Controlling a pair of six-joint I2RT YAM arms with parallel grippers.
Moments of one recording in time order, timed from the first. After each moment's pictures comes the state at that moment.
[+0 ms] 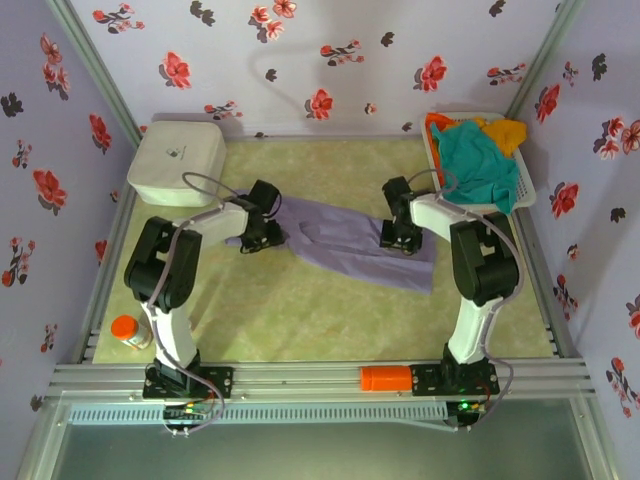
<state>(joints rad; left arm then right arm) -0.47 1.90 1.23 -0.60 -0.02 -0.67 0.35 1.86 1.19 -0.76 0.02 0.51</state>
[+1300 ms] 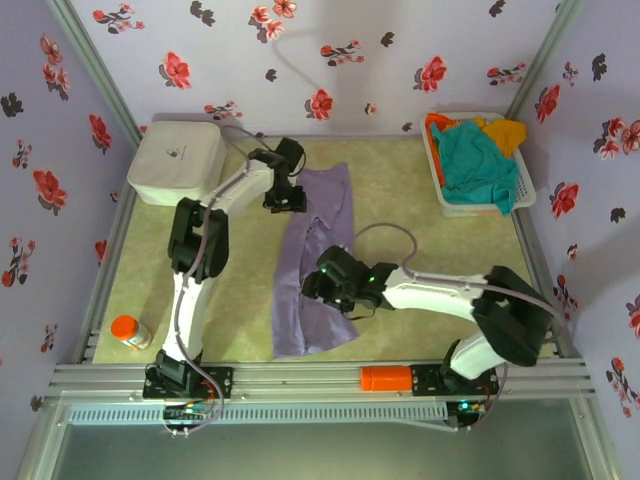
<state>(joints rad) -0.49 2.21 1.92 -1.01 0.05 -0.40 1.00 1.47 0.82 -0.29 -0.06 1.22</state>
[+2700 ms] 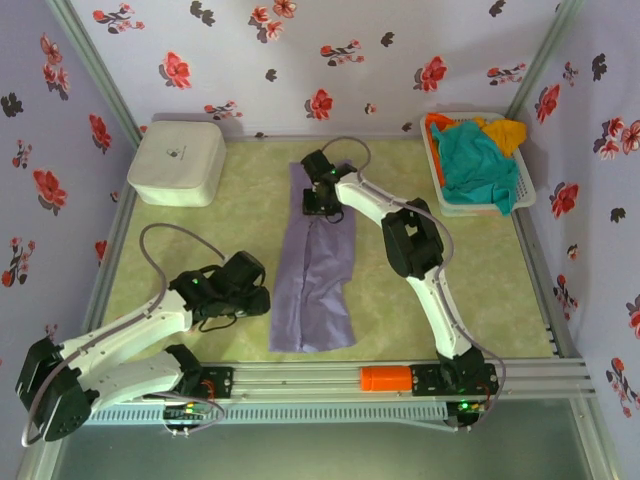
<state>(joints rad) -0.86 1.01 0.68 -0.82 -0.08 -0.87 0.61 2.44 2.08 -0.78 -0.04 0.51</state>
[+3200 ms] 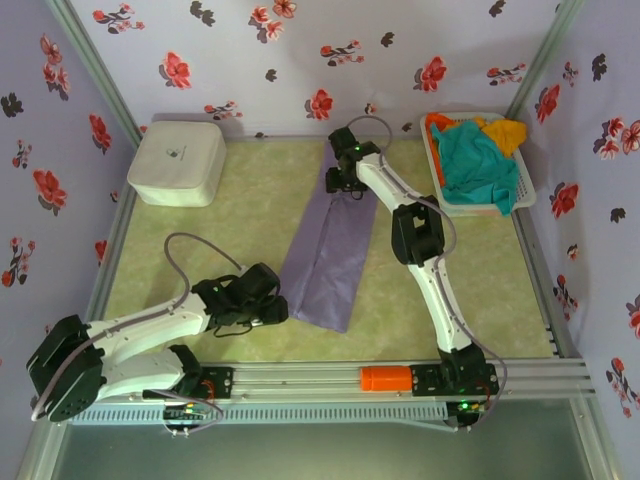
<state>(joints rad) -0.95 1.11 0.57 -0.59 -0.03 -0.96 0.46 2.61 2.42 -0.97 0.06 0.30</state>
